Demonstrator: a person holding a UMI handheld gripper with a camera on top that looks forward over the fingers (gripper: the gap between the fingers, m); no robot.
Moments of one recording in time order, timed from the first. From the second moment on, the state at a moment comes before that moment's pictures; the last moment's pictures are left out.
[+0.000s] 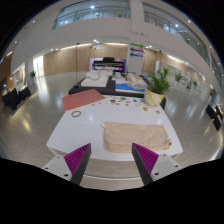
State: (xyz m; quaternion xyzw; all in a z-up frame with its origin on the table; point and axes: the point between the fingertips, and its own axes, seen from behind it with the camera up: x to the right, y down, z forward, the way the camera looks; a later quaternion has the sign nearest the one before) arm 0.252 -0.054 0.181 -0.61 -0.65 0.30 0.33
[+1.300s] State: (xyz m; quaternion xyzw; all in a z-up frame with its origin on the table) arm 0.049 -0.030 0.068 -0.66 -0.62 0.29 0.31
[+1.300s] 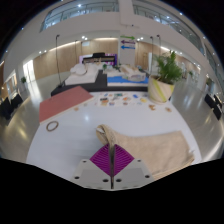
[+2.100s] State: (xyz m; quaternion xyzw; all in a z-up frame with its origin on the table) arm 0.103 0.286 0.103 -0.66 -0.61 0.25 0.36
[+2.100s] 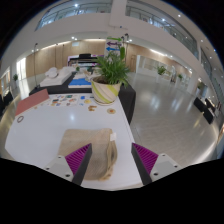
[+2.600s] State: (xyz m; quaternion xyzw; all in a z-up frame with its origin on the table) arm 0.331 0.236 0.267 -0.67 -0.60 0.26 0.34
